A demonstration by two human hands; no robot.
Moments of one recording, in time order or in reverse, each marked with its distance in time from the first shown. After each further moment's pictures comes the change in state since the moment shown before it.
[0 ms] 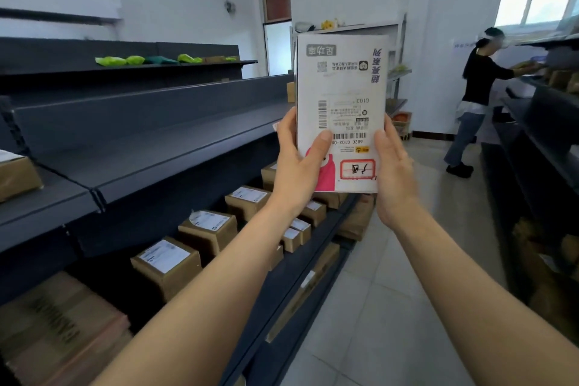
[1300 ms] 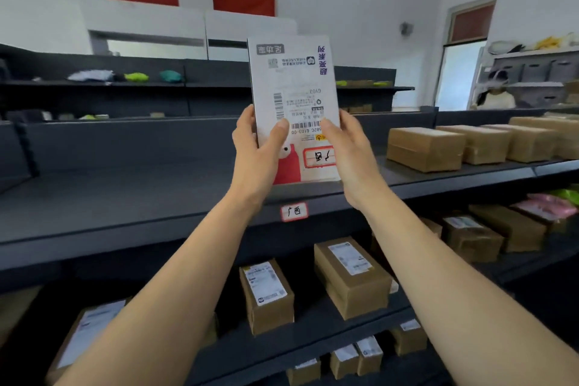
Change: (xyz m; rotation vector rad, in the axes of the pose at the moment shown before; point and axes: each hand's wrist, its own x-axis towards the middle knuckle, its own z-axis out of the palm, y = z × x) left_hand 0.321 -0.184 -0.047 0.538 0.735 0.030; right_hand 0.422 0.197 0.097 0.155 -0.761 0.090
